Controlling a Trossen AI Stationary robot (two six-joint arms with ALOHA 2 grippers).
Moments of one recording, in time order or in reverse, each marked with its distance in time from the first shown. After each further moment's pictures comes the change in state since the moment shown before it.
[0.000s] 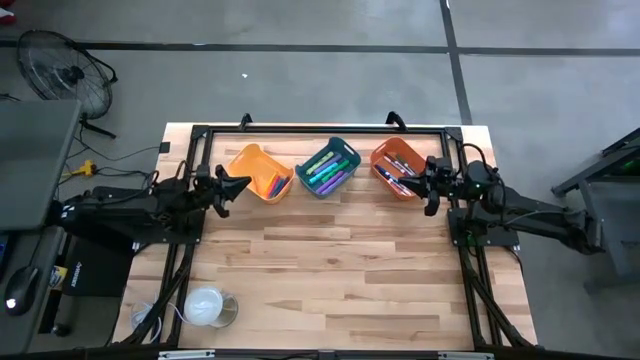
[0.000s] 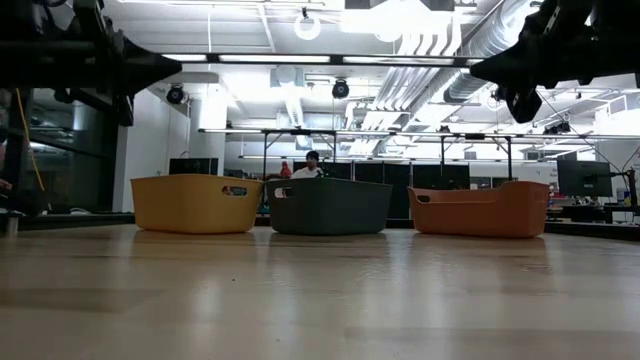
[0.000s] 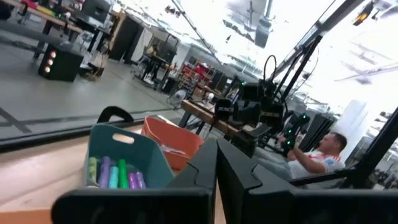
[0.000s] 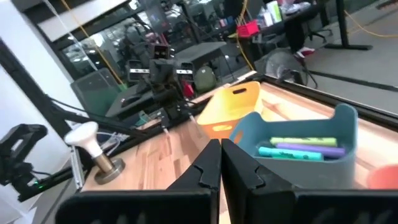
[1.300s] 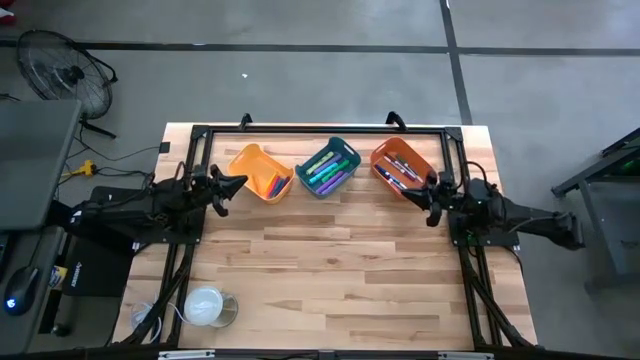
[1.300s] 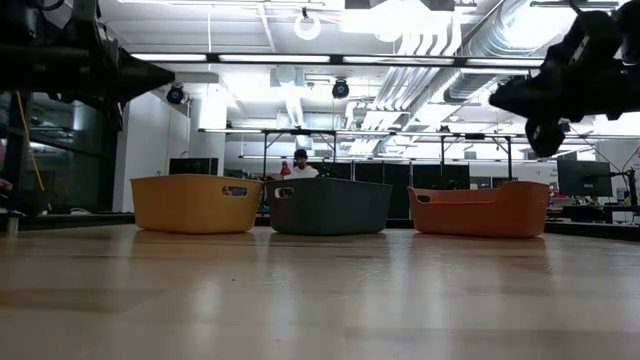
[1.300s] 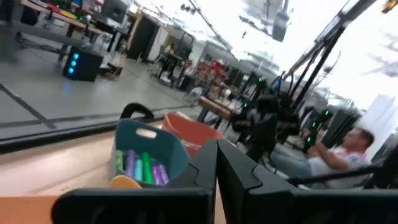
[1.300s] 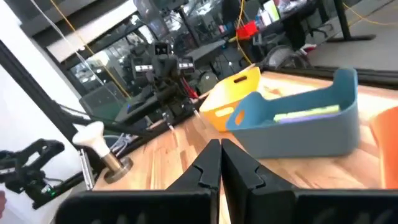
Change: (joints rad) left arm 0.000 -0.162 0.000 -0.203 -0.059 0.032; right arm 0.160 -0.330 -0.218 -0.069 0.174 0.104
